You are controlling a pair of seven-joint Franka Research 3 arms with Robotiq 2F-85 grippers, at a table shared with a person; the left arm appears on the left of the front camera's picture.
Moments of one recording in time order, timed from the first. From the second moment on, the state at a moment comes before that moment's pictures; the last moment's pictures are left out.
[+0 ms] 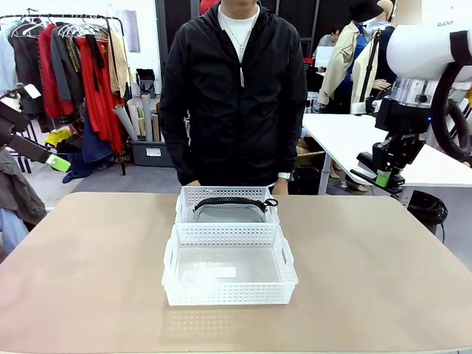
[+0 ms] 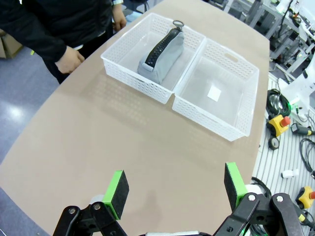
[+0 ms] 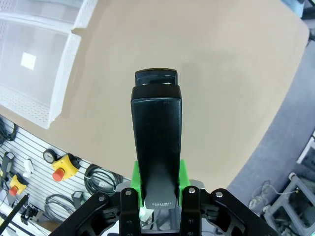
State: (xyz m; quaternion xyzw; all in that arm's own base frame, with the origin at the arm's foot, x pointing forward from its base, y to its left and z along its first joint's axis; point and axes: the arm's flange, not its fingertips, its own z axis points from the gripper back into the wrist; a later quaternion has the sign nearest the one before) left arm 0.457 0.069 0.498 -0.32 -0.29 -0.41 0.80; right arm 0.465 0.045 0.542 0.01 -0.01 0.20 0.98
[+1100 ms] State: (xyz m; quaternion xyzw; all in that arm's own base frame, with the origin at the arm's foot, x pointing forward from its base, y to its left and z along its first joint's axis) left arm 0.457 0.069 0.498 -0.32 -0.29 -0.41 0.80; right arm 0.465 0.045 0.542 0.01 -0.01 0.20 0.98
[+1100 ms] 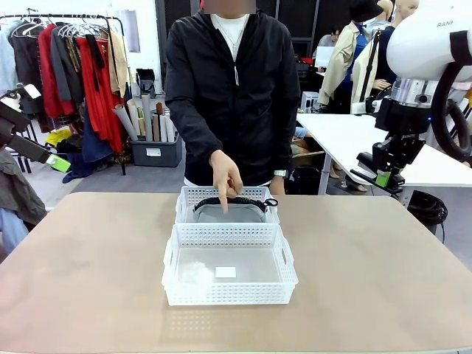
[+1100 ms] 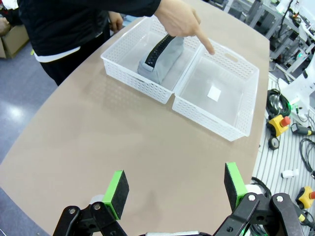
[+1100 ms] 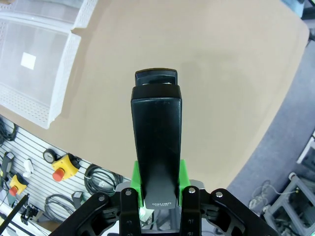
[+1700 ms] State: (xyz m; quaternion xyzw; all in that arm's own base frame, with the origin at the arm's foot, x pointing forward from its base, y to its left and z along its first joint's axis) left arm 0.457 0.069 0.498 -0.32 -0.29 -0.41 0.80; right arm 0.464 0.059 0.544 0.01 -0.01 0.22 0.98
